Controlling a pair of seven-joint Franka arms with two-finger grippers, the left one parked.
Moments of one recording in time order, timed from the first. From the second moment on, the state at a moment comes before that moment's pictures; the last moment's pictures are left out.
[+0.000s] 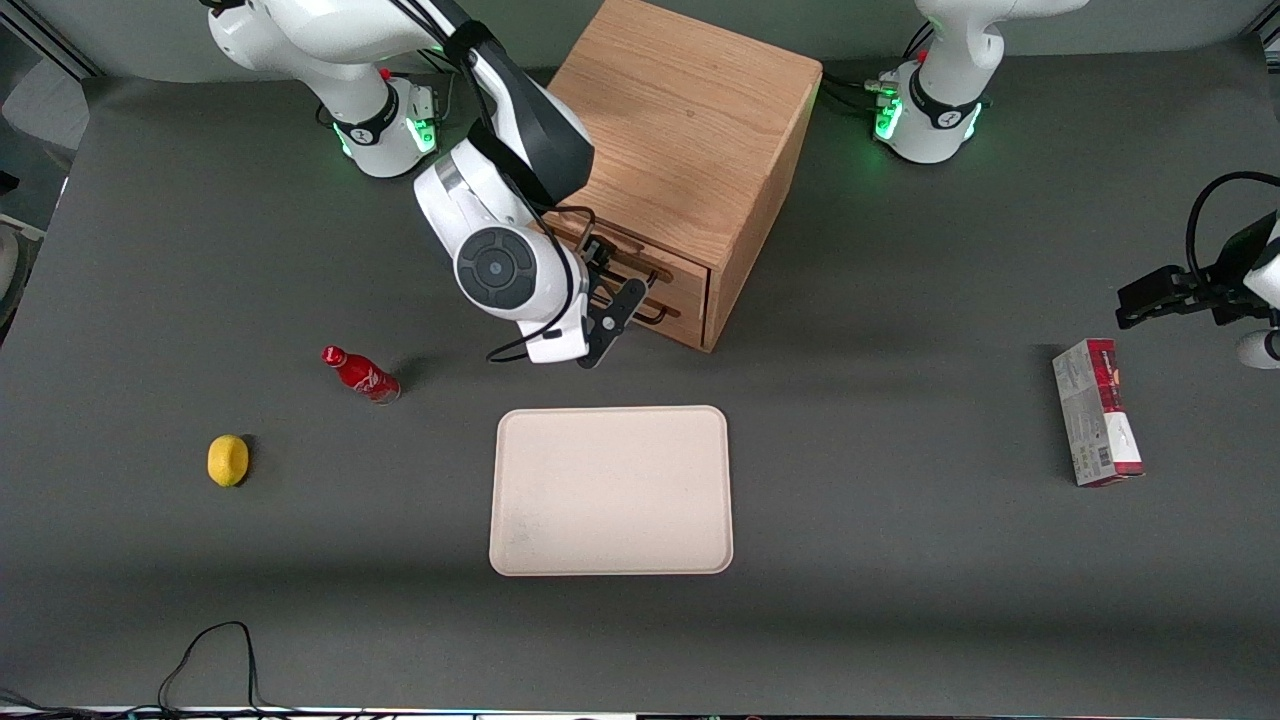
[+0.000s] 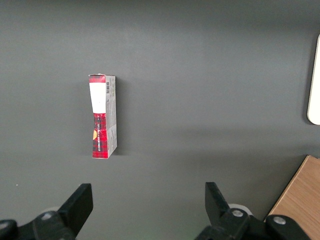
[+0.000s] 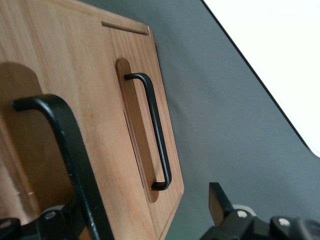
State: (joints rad) arm 0.68 0.50 -0.06 -1.47 0.32 1.67 -0.38
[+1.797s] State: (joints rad) arm 0.58 0.53 -0.07 -1.41 0.38 1.67 -0.49
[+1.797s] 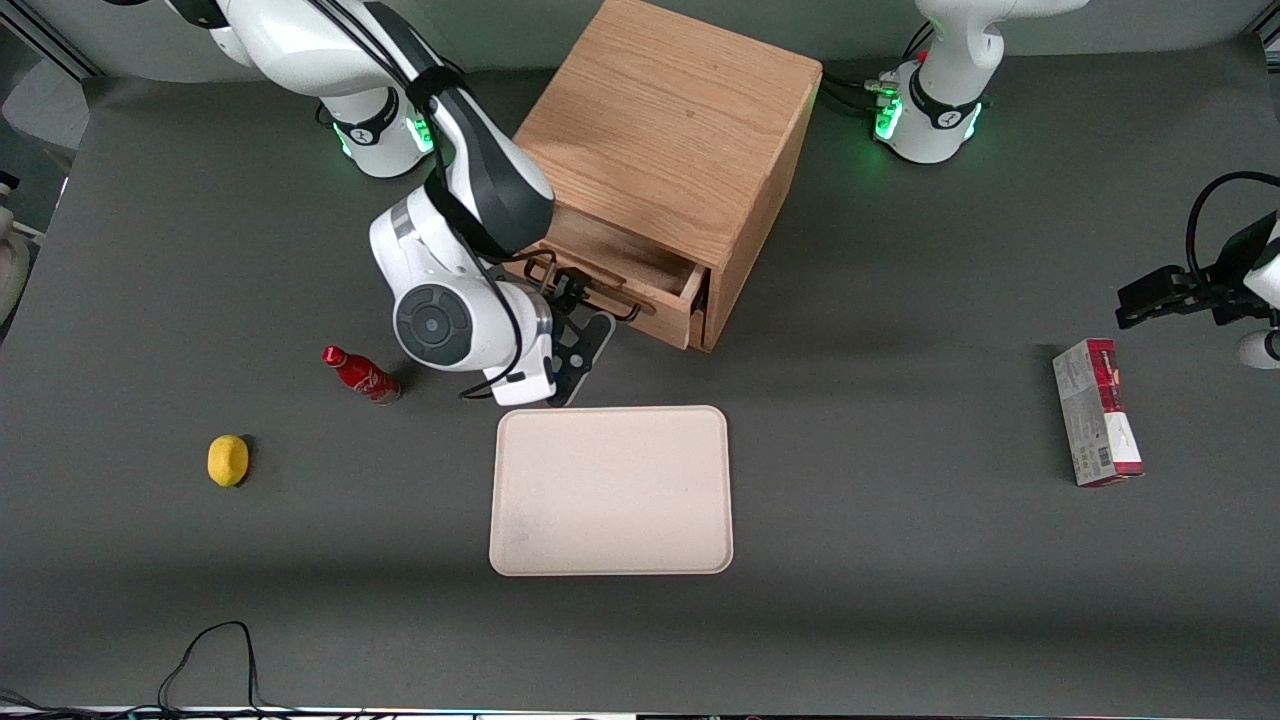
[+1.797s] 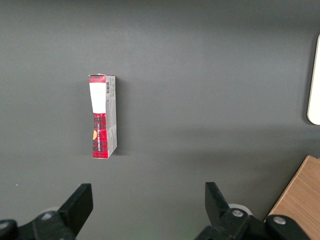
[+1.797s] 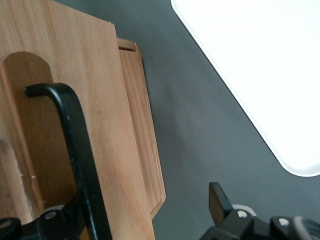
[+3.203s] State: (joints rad) arm 0.54 0.57 -0.07 -1.37 0.38 1.67 -0.52
